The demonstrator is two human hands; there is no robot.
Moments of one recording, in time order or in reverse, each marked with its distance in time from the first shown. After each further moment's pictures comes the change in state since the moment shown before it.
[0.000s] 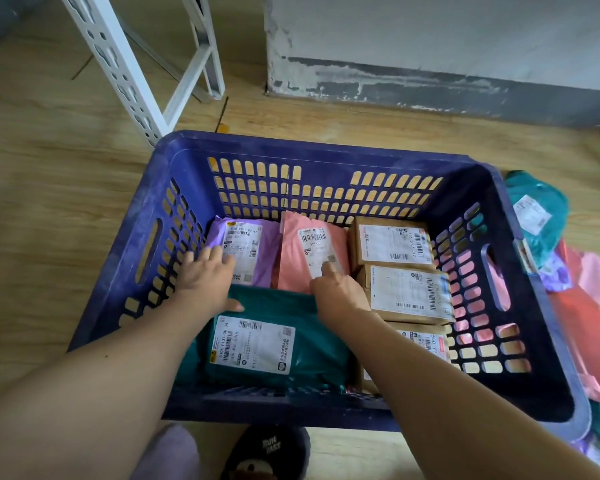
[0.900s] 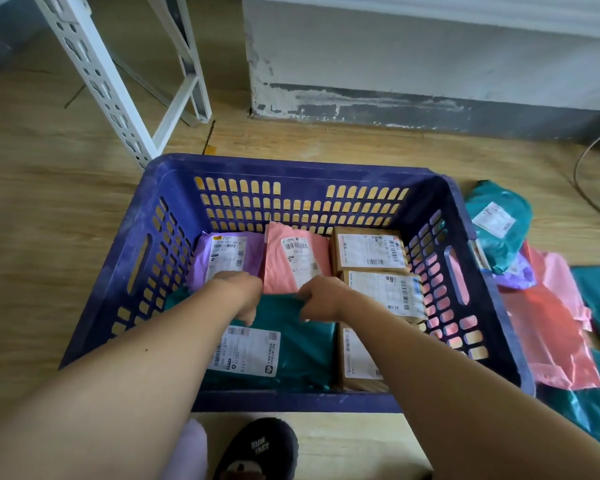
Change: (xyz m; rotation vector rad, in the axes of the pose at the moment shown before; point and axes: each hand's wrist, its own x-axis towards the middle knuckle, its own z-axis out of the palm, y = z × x) left_hand -0.013 0.044 -0.051 -0.126 -0.309 0.221; right_hand -0.010 0.020 -0.025 0.277 -0.224 -0.058
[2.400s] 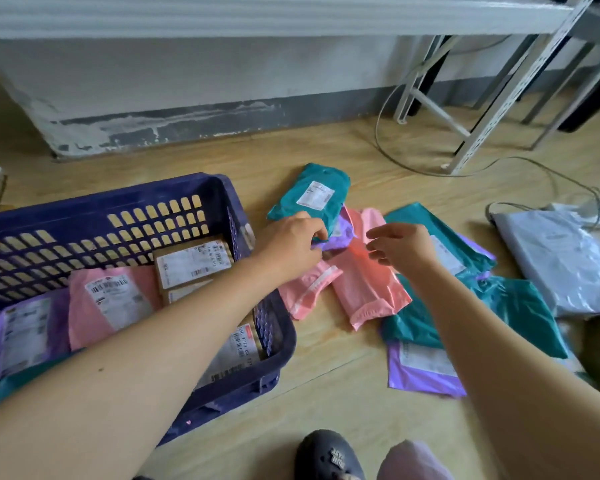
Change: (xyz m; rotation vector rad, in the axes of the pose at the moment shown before) left_hand -0.028 0.323 -0.106 -0.322 0.735 0.671; right_hand -0.217 0.290 -0.054 0.930 1.010 0.491
